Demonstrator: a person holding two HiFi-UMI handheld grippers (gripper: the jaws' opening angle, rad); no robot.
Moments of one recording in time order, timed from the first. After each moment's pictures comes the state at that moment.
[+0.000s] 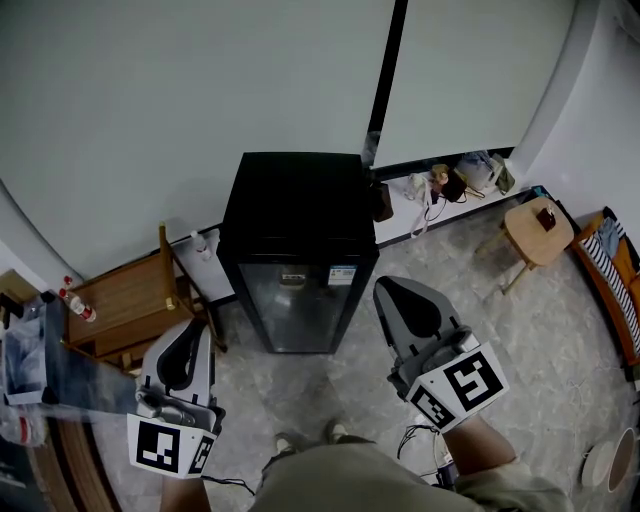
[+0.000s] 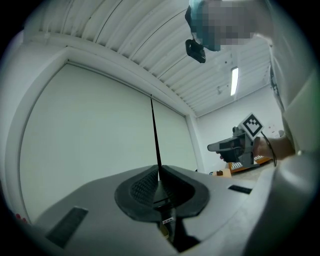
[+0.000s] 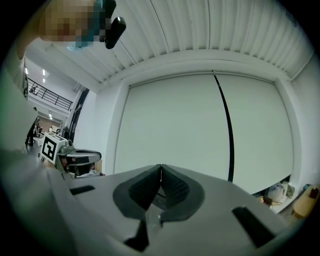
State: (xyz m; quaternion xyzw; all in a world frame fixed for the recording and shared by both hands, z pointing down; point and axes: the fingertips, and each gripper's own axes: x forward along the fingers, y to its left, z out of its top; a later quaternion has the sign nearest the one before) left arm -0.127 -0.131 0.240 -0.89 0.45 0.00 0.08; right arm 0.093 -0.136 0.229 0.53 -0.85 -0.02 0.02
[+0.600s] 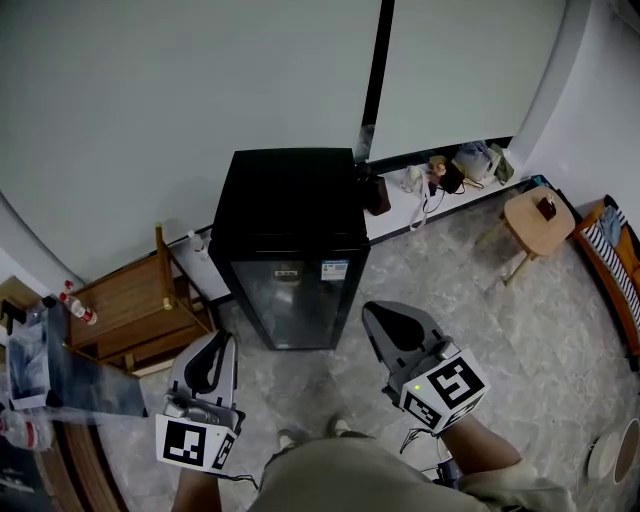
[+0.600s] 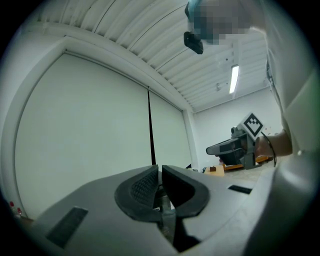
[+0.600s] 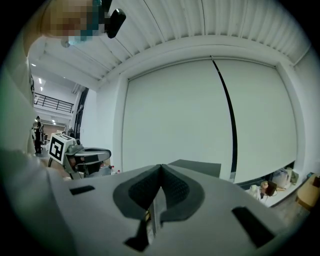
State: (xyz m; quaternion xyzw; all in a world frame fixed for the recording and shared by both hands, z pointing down) left arm -0.085 -0.121 0.292 -0.90 0.43 -0.03 0.04; right arm 0.108 -0.118 0.295 0.51 -0.86 0.04 0.05
